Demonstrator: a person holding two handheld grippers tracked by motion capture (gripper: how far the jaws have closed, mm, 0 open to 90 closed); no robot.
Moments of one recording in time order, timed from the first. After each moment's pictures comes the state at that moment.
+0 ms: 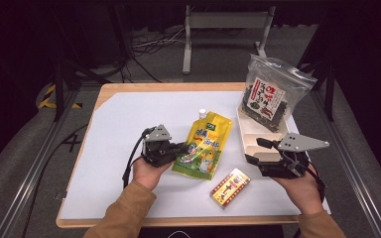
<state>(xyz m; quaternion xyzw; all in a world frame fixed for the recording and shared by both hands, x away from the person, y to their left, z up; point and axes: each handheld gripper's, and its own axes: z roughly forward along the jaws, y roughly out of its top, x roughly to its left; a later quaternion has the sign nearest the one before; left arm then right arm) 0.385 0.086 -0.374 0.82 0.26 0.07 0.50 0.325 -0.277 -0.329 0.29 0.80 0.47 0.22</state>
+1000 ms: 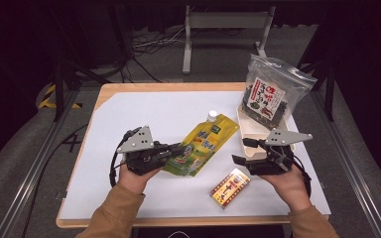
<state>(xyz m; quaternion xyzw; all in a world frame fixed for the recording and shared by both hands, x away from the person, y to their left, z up) 0.343 0.111 -0.325 0.79 0.16 0.09 0.59 0.344 -0.254 -0.338 0.29 0.80 0.50 0.14</state>
